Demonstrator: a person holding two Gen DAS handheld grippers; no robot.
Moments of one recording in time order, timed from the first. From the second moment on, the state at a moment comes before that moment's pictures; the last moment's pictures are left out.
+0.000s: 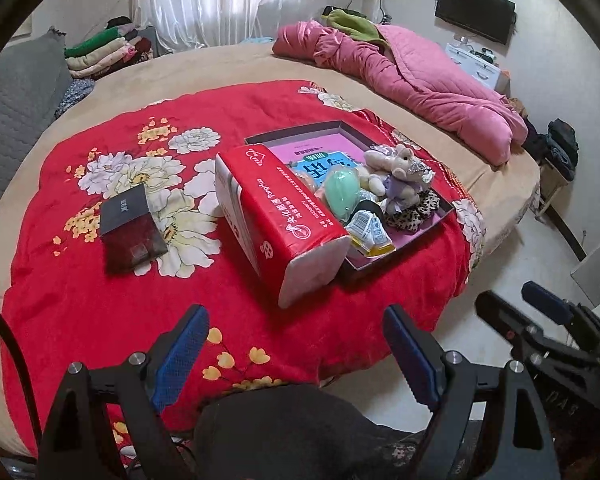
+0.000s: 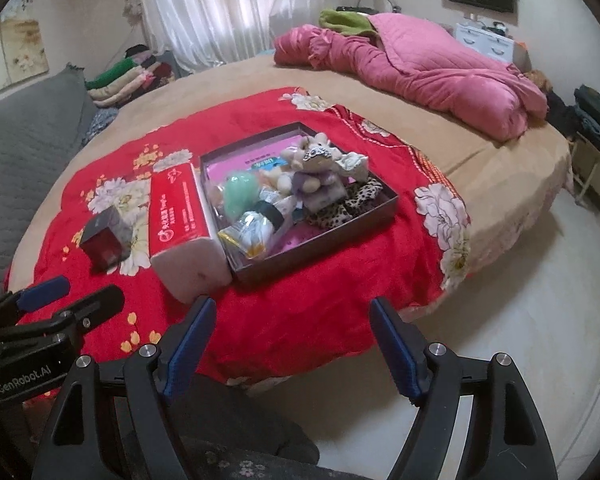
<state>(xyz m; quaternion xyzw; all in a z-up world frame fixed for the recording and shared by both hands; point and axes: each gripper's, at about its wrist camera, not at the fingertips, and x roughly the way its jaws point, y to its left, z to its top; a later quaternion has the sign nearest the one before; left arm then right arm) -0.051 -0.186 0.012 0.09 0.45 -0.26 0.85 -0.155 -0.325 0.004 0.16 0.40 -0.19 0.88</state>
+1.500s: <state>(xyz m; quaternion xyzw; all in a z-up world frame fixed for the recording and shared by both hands) -0.051 -0.180 0.007 0.09 0.45 -0.25 0.85 -0.161 -0.309 0.001 0.13 0.41 -0.19 0.89</state>
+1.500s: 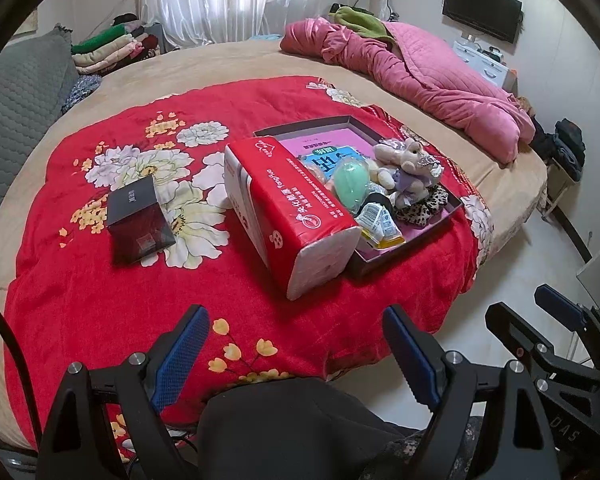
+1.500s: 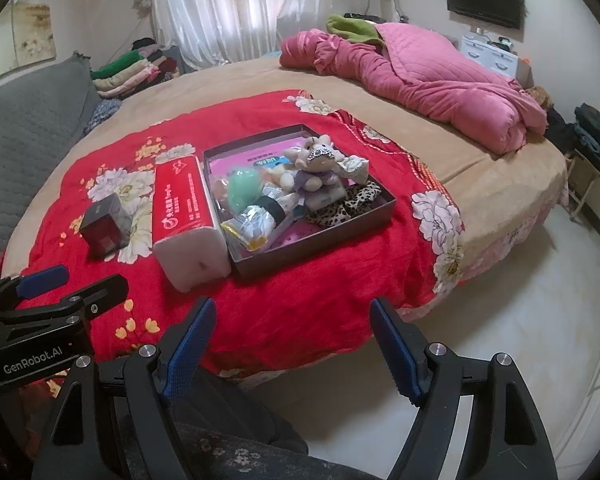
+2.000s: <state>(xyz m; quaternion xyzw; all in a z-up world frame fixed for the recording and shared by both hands) -0.052 -0.179 0.008 0.09 0.45 -0.24 0.85 -0.159 -0.308 -0.001 0.13 0.41 -0.19 0.88</state>
